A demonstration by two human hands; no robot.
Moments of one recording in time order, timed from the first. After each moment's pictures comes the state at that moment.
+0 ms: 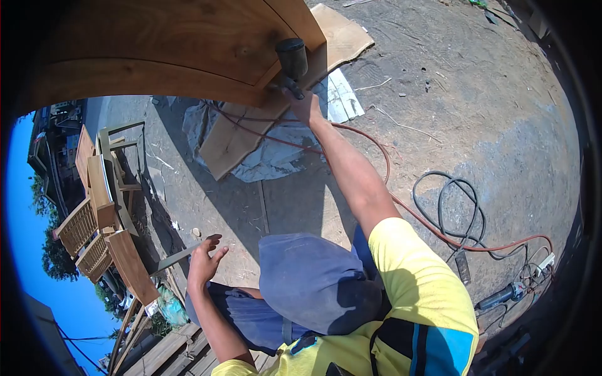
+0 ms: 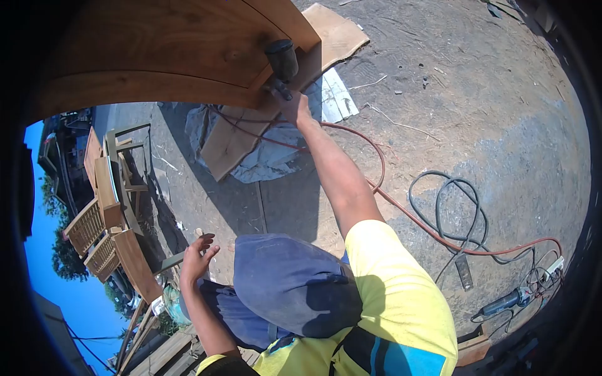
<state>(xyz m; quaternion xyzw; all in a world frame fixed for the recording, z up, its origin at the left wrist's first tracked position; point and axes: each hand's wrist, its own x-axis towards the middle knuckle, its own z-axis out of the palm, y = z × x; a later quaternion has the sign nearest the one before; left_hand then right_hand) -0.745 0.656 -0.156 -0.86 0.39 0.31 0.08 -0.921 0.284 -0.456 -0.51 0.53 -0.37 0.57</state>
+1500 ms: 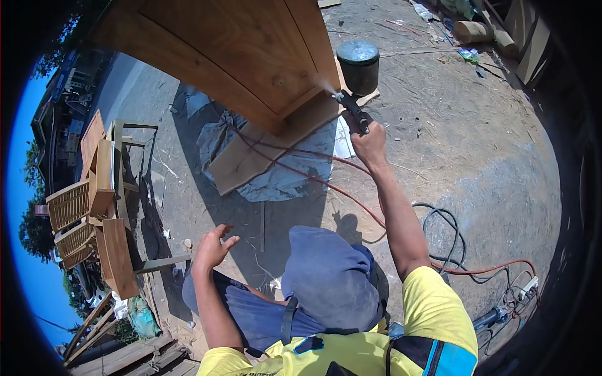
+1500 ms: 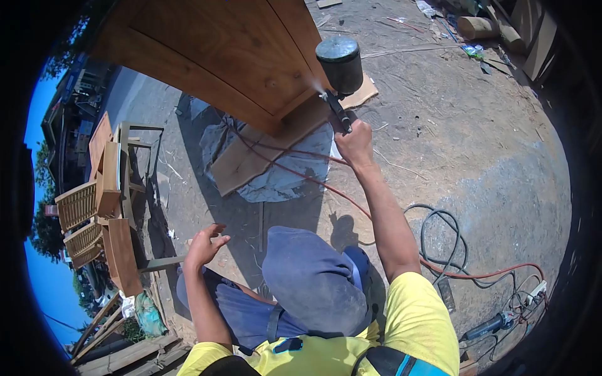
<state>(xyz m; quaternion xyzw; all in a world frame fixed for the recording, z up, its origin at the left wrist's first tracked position) -0.752 0.644 -0.152 -0.84 0.47 0.27 0.01 -1.075 0.323 -0.274 -0.63 0.56 -0.42 0.34</state>
